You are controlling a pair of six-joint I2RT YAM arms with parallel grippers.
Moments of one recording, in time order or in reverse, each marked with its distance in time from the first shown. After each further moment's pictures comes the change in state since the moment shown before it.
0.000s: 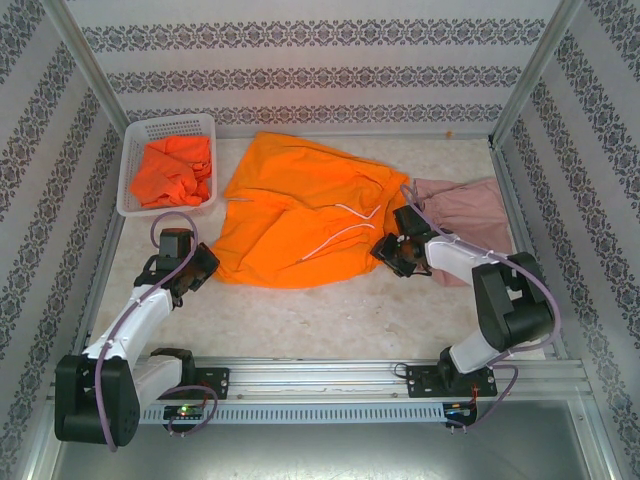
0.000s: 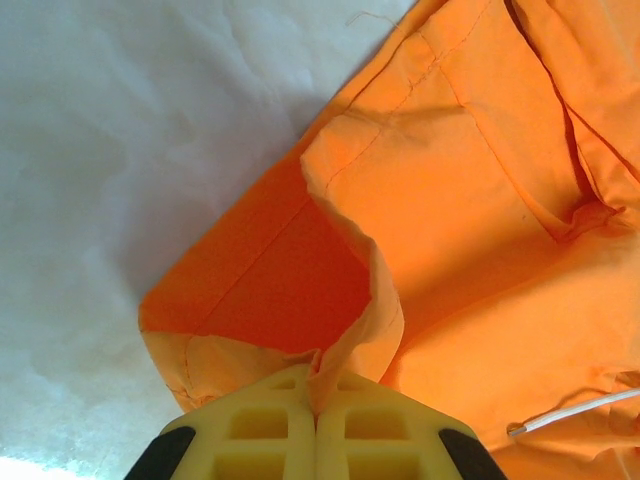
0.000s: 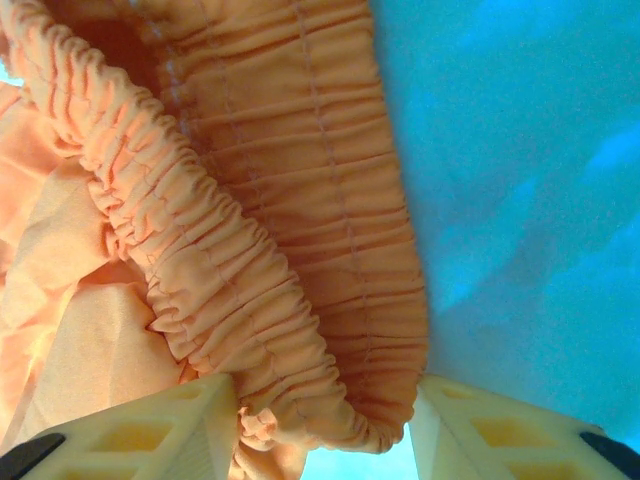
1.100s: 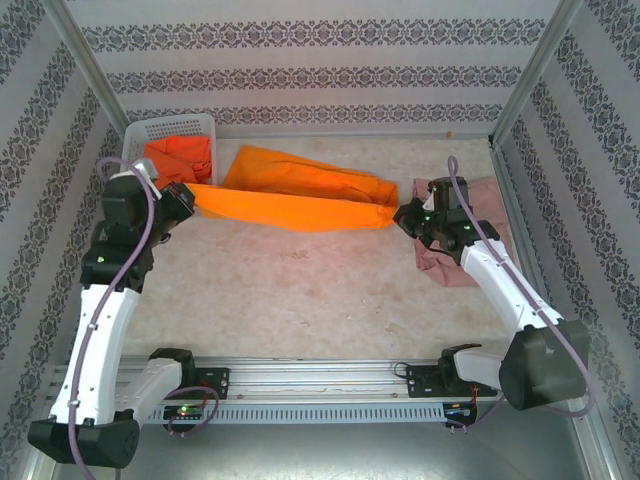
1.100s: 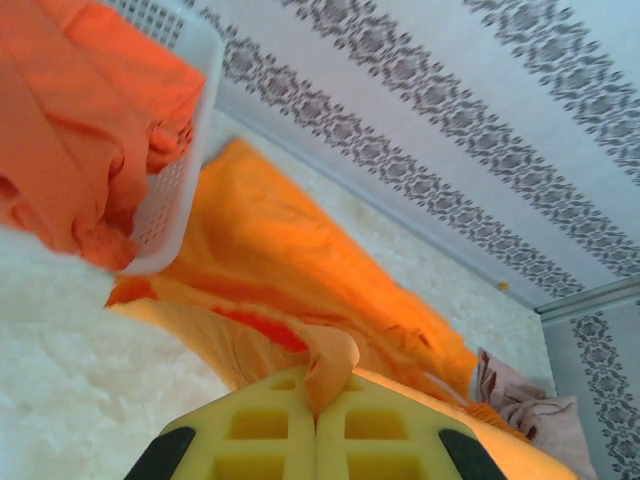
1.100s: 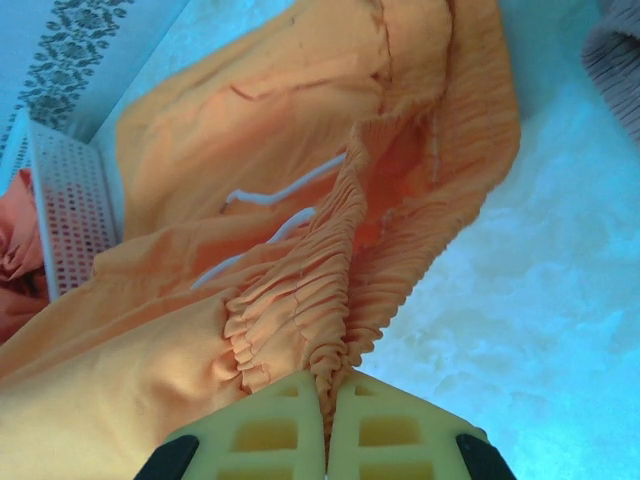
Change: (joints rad) left arm 0.000 -0.127 0.654 -0.318 -0.015 0.206; right arm -0.128 -0.350 0.136 -0.098 -0.128 -0.113
